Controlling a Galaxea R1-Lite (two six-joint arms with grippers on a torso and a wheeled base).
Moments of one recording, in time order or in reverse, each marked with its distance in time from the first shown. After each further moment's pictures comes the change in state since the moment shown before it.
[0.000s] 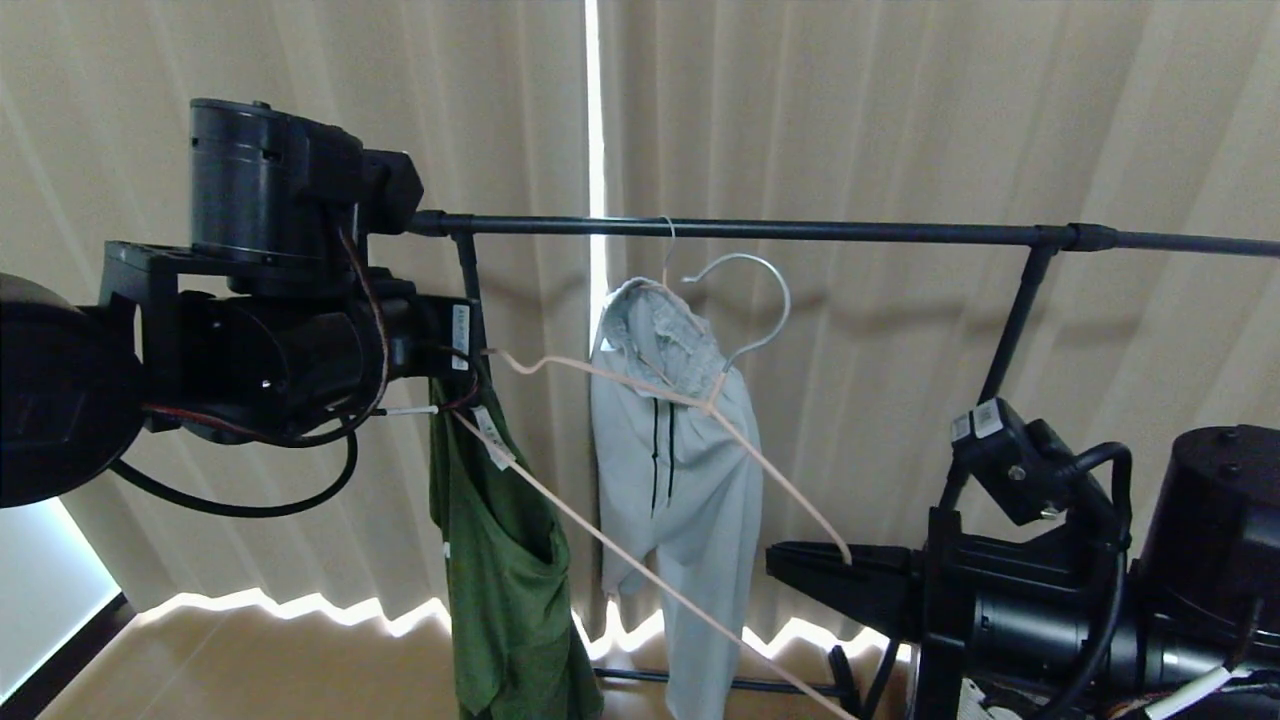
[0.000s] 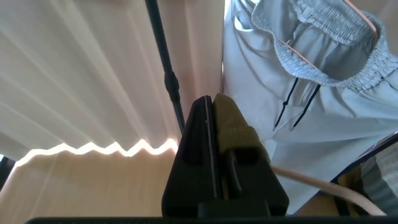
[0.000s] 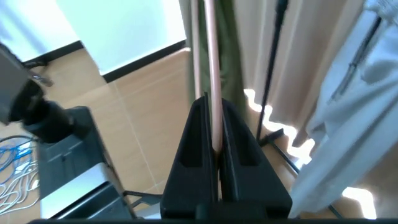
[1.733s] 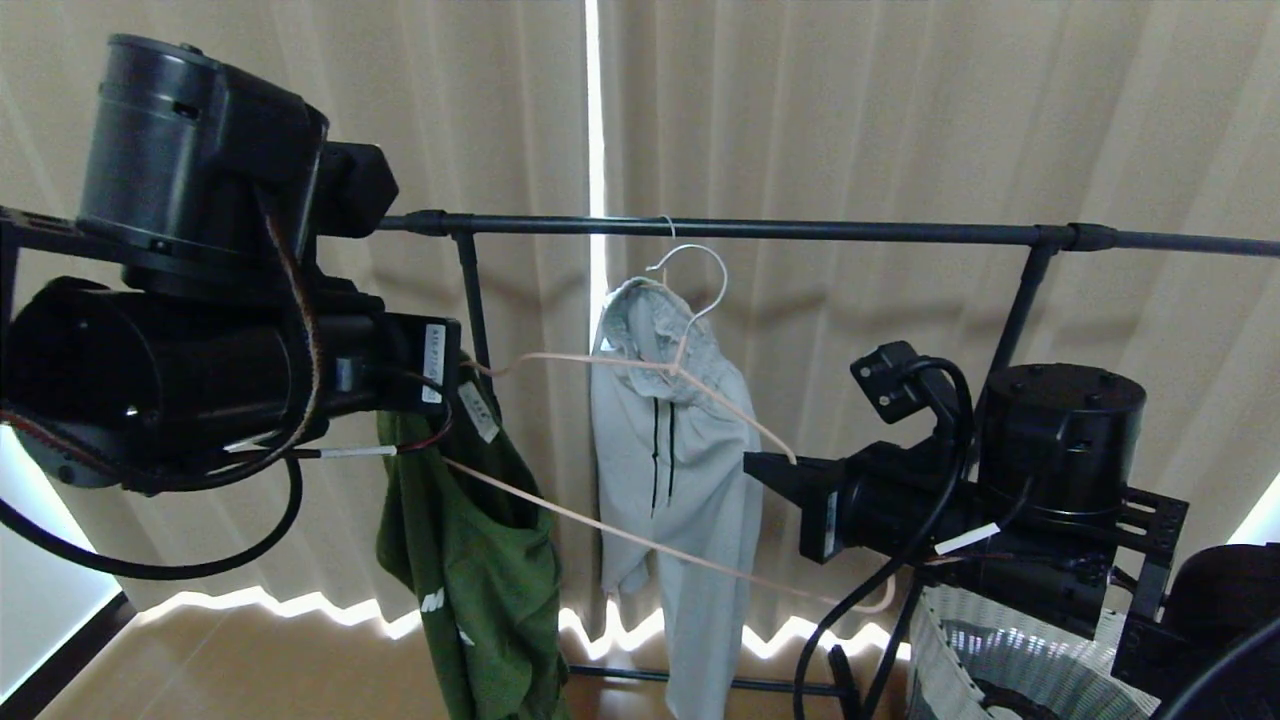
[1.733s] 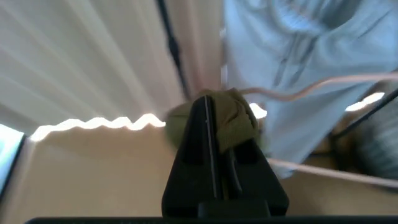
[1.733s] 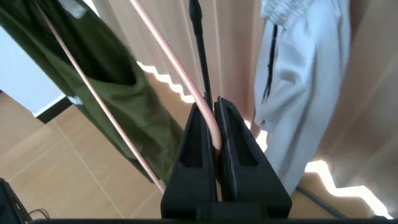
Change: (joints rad) left arm -0.111 -0.098 -0.055 0.284 0.046 -0.113; right arm -0.080 0.223 -0.205 0.003 -0.224 0.057
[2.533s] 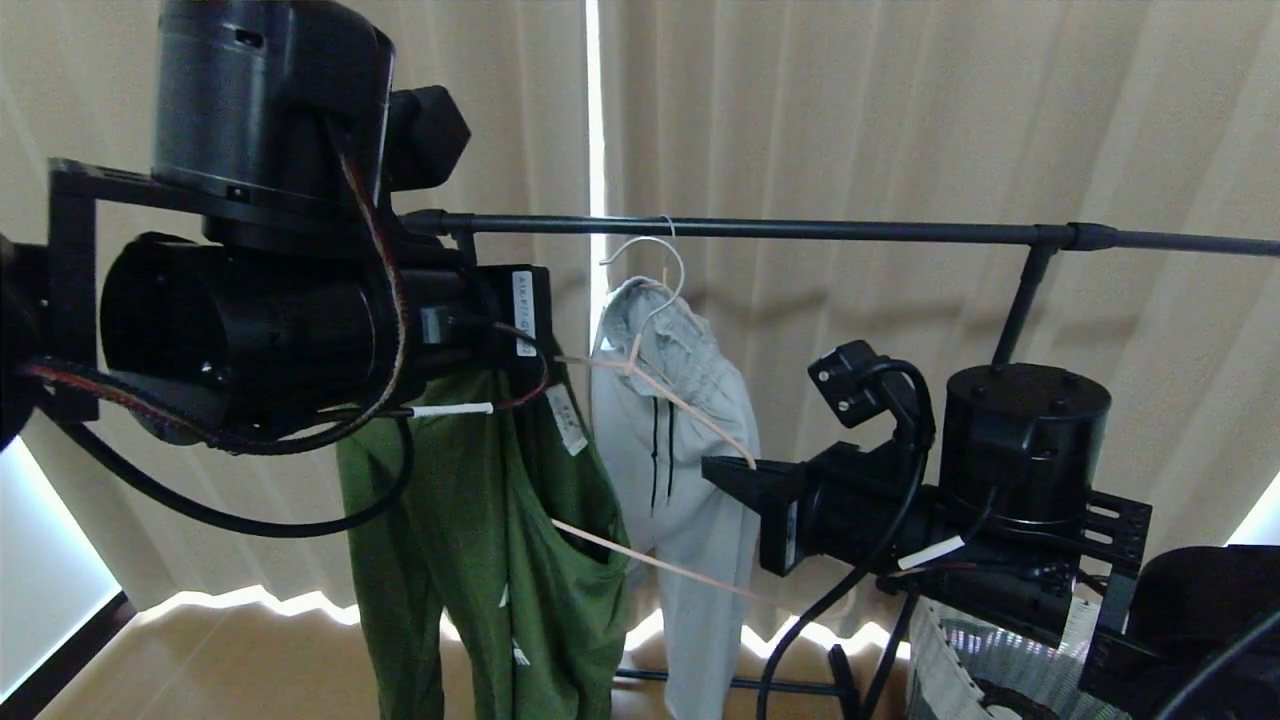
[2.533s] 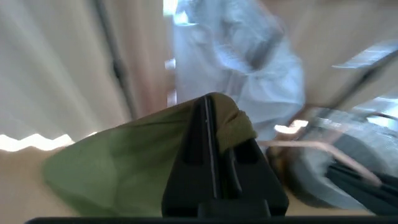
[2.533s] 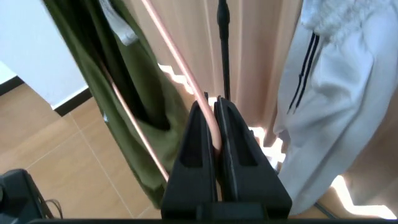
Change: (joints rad) left arm -0.091 0.060 -0.079 -0.108 -0.151 -0.074; right arm 0.086 0.032 -0.050 -0.006 -0.001 0.000
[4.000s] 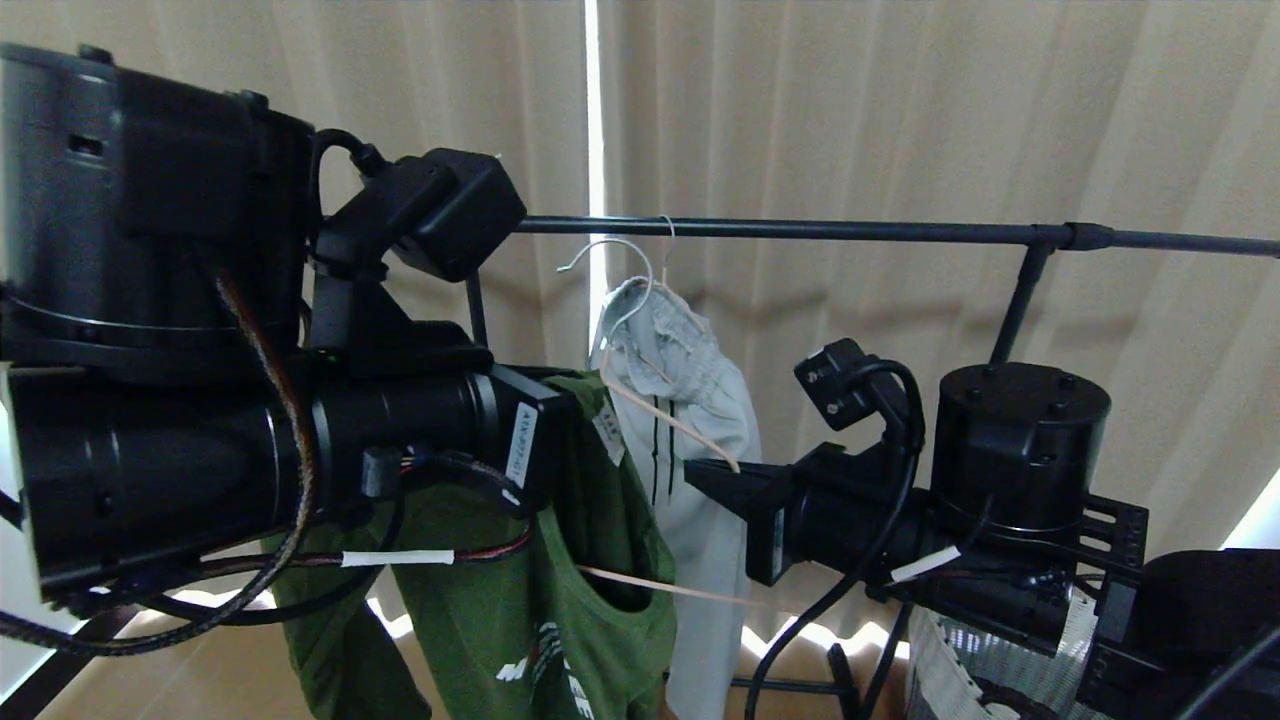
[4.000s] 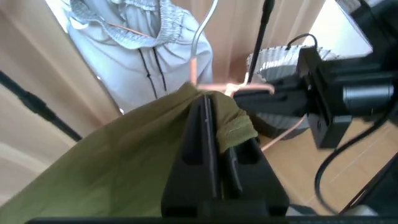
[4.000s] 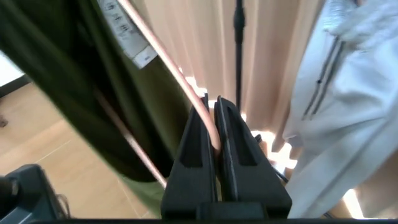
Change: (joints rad) left arm -0.073 -0.121 0.219 -0.100 -0.207 0.242; right arm 0.027 -0.003 -0.014 -0.001 -0.004 0.001
